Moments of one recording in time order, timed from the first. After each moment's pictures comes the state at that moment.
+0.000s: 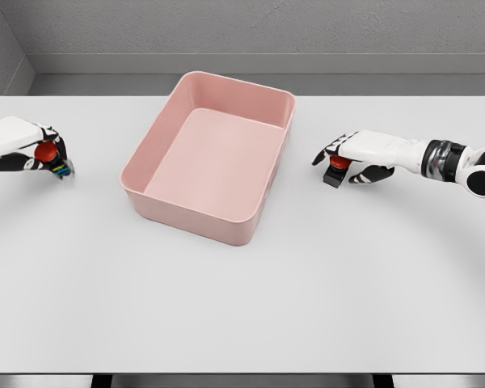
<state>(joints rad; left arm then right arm) -0.66 0.95 -0.68 -1.12 -0.27 -0.61 -0.30 -0.77 -0.65 0.79 -1.08 0.37 -0.61 0.41</state>
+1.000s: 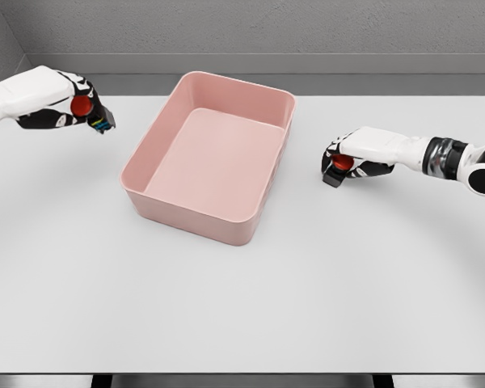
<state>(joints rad) -0.78 0.87 -0.68 -1.23 -0.25 -0.61 -0.29 -0.77 -0.66 0.78 -1.10 0.37 -0.61 0.41</state>
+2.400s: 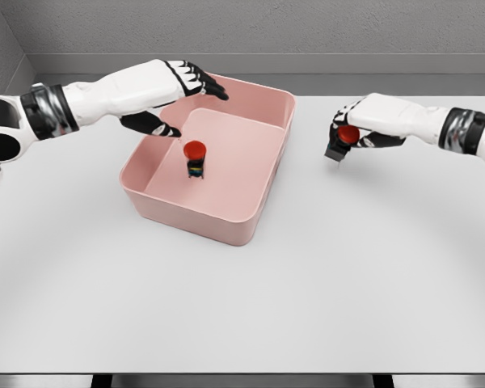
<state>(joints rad) -0.87 0.66 -0.76 -1.39 -0.26 -0.61 -0.31 -0.82 -0.71 0.74 -1.20 0.37 -0.61 0.42</state>
